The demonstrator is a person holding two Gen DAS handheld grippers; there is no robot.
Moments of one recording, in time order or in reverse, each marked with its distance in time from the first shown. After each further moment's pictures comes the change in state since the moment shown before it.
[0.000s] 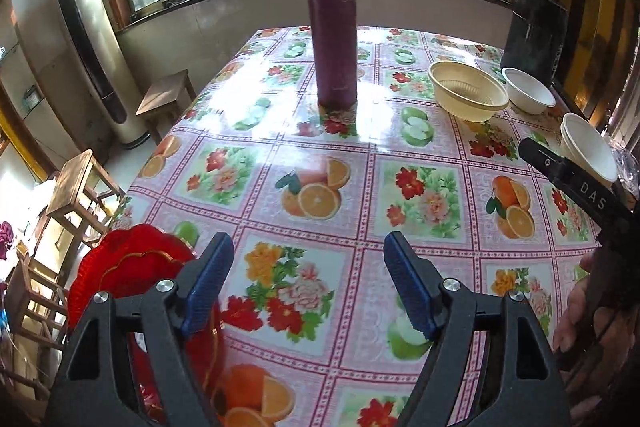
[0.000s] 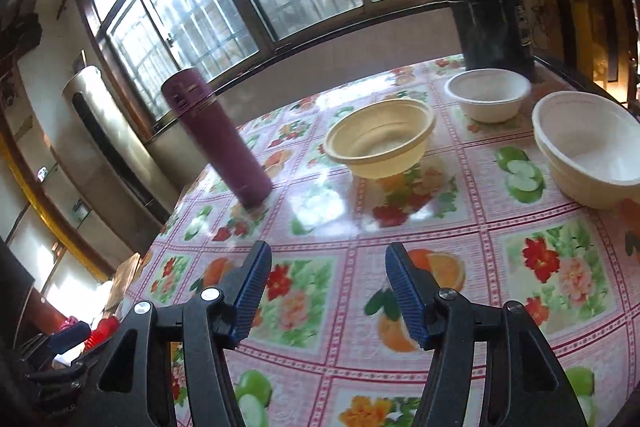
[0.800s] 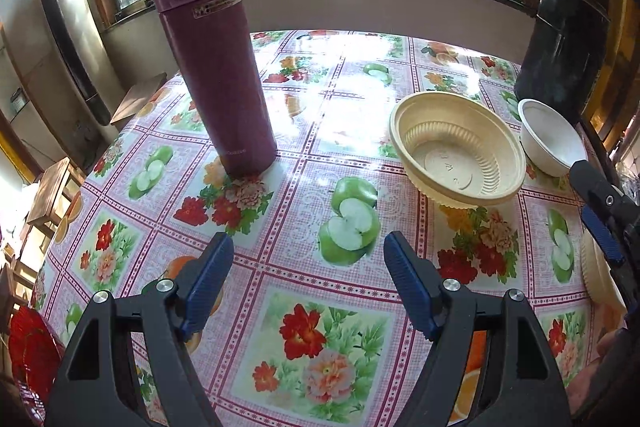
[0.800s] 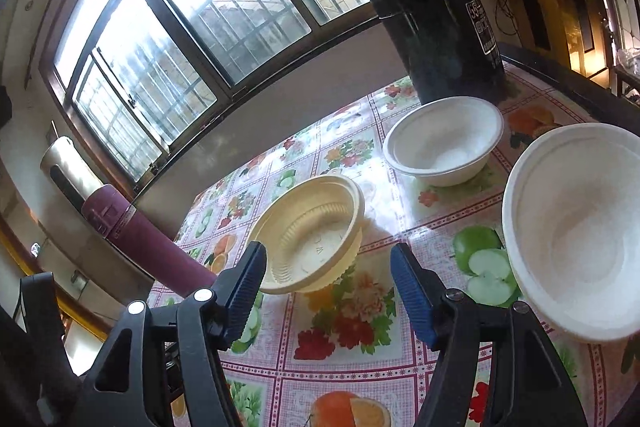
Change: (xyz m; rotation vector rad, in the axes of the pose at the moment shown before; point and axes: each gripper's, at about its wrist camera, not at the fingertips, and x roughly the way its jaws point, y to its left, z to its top) left arm 0.104 -0.112 0.098 -0.038 0.014 0.020; right arm 0.055 -0.082 0.081 0.172 -0.079 -0.002
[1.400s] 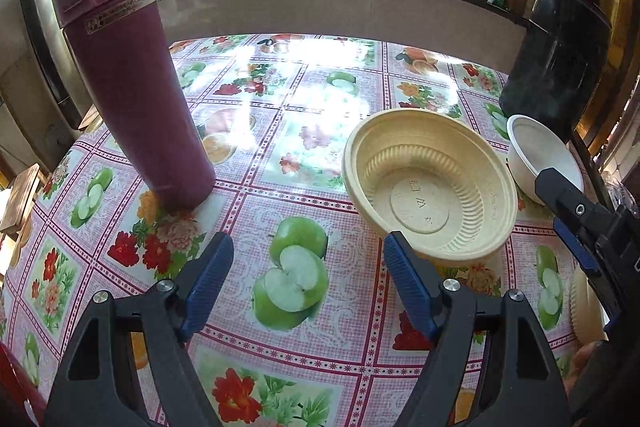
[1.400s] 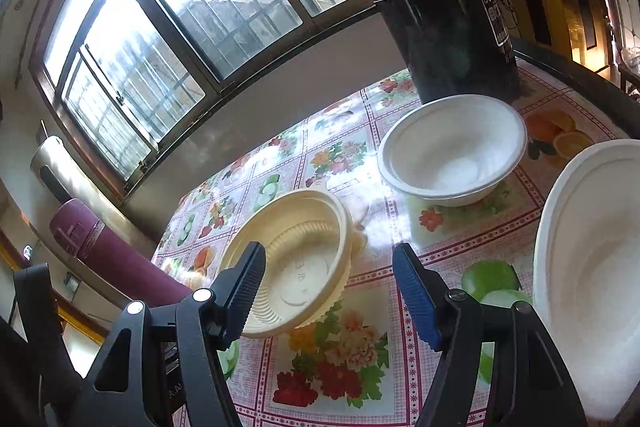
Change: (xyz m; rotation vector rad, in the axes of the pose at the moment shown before) left arm 0.045 -0.028 0.026 -0.006 -0.008 -0.094; right arm 0.051 -0.011 0.020 0.005 0.023 -0.022
